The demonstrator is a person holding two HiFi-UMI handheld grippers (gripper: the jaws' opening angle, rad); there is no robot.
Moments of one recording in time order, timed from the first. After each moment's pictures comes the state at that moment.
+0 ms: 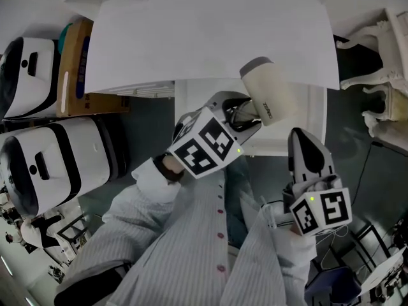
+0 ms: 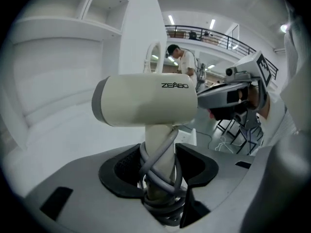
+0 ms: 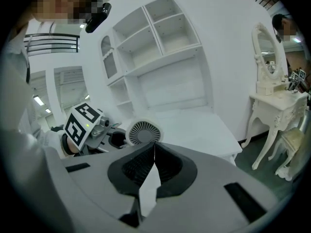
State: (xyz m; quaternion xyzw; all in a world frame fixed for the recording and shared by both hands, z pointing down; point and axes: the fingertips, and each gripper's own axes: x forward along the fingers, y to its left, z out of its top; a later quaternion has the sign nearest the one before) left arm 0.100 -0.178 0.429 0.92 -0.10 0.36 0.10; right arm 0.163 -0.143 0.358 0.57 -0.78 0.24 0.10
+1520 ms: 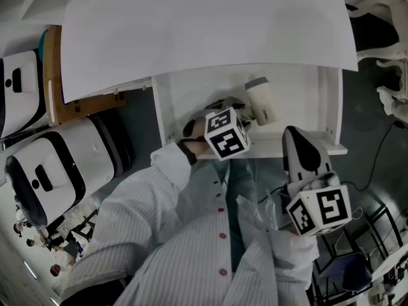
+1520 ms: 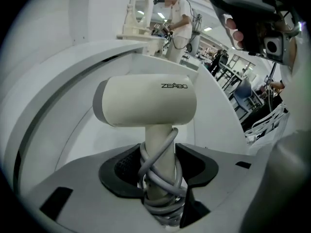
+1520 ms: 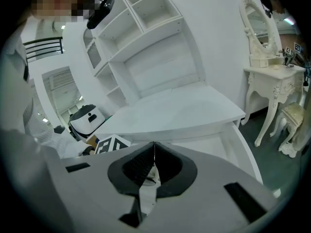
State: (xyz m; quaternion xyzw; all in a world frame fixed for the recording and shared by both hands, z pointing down) left arm 0.109 -0.142 0.669 0.83 0.01 0.55 0.10; right arm 0.181 -0.148 0.477 0.56 -0.75 0.34 0.12
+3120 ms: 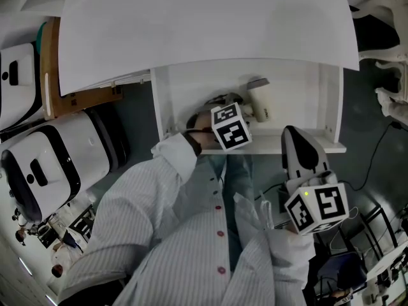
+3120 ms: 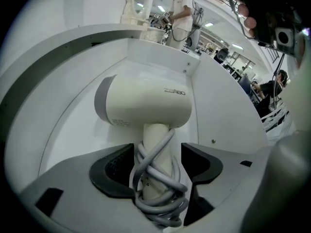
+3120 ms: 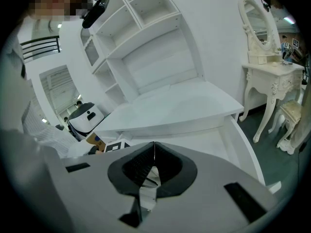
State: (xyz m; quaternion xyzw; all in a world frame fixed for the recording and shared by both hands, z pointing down) left arm 0.106 -0.130 0.705 0.81 0.03 0.58 0.11; right arm 0.179 -0.139 0.490 0.55 -0.74 0.35 0.13
